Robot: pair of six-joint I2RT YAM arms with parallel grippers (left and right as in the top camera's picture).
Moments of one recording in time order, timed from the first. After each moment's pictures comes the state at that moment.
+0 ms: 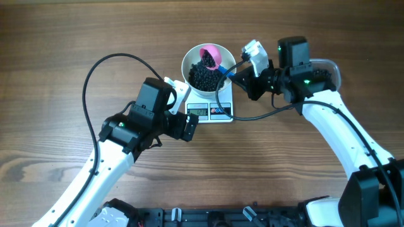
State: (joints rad) left arm -0.46 1.21 0.95 -0.73 0.14 -0.07; right arm 0.24 1.57 1.10 -0.38 -0.60 -0.25
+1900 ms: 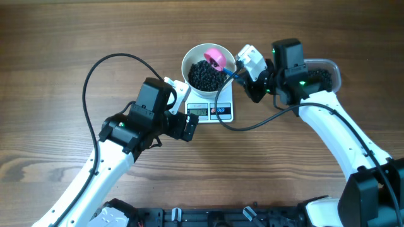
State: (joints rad) left arm -0.46 1.21 0.95 -0.73 0.14 -0.07; right arm 0.28 1.57 1.10 -0.41 -0.41 -0.46
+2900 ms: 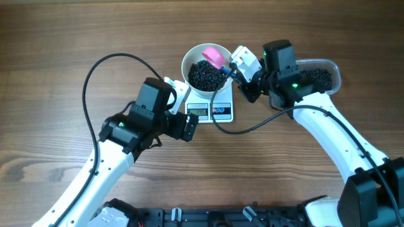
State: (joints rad) left arm -0.46 1.21 0.95 -0.73 0.14 -0.07; right arm 0.33 1.57 1.10 -0.39 -0.31 -0.47
